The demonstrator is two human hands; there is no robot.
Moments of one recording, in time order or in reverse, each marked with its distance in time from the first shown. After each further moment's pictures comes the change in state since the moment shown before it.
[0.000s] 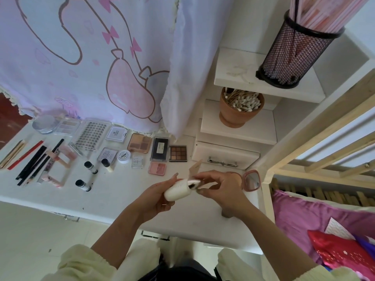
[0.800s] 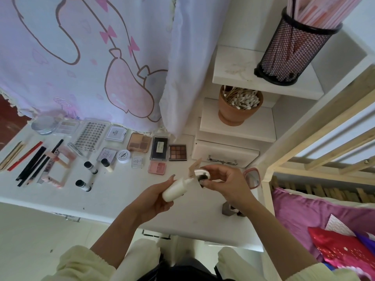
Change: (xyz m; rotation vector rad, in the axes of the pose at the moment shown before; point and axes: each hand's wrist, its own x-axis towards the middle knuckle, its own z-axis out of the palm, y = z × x) left_hand -0.002 -0.004 -0.006 -0.079 -0.027 -0.033; right_hand 0.005 0.008 -0.010 0.135 0.080 0.075
